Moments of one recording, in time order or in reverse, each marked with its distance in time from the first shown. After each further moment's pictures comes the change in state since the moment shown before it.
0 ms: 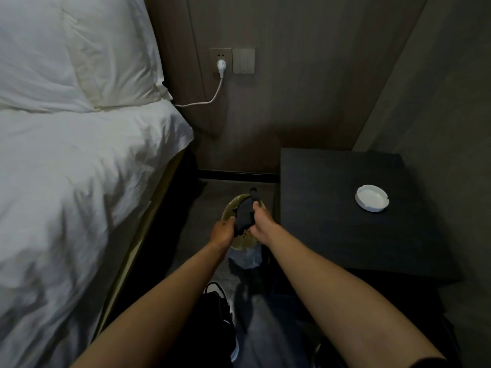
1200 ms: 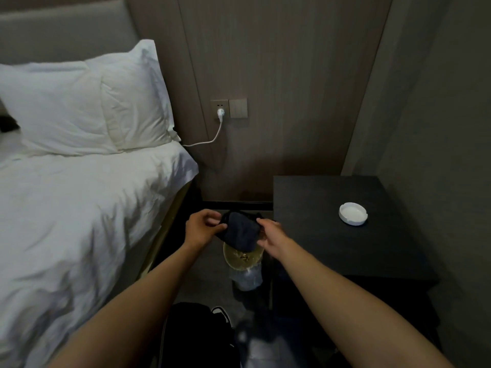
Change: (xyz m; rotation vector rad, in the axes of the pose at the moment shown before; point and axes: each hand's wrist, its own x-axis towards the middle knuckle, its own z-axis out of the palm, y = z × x) left_hand -0.070 0.059 -0.078 0.194 0.167 0.583; right_hand -0.080 -0.029 -0.043 -0.010 -0.123 -0.112
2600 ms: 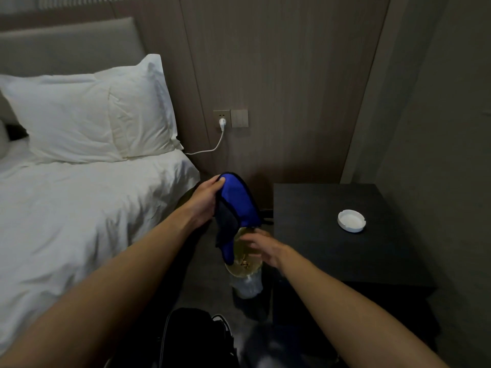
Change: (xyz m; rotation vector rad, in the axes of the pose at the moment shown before) left_hand 0.021 0.114 -0.036 -0.775 -0.340 -0.177; right_hand -0.038 -0.003 0.002 -0.462 -0.203 0.059
